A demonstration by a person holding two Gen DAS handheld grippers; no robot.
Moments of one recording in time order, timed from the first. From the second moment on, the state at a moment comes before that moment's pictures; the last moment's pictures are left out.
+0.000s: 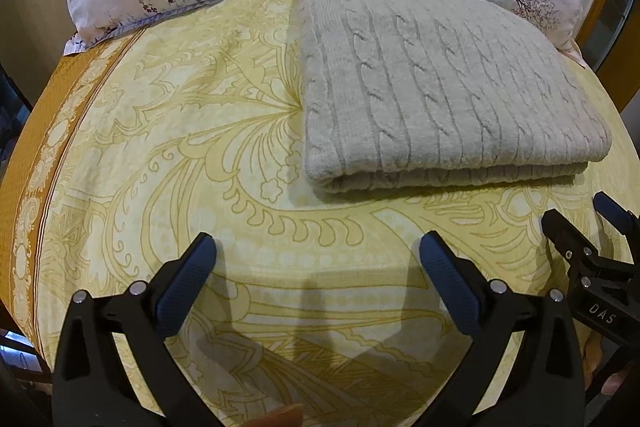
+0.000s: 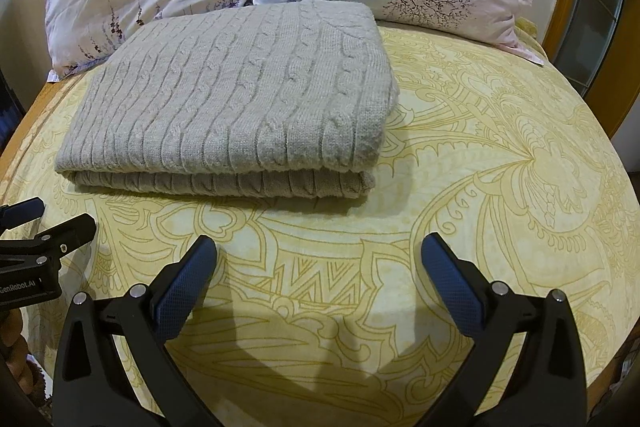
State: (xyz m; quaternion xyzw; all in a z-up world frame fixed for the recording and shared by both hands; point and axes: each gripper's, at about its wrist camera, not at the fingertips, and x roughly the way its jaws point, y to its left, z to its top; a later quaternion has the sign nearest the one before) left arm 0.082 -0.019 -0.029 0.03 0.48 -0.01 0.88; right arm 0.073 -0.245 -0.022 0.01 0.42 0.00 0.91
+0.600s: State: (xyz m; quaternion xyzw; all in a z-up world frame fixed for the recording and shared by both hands) left arm 0.081 -0.019 -0.029 0.03 0.48 -0.01 0.88; right arm 0.074 -0.244 -0.022 0.01 0.42 0.00 0.91
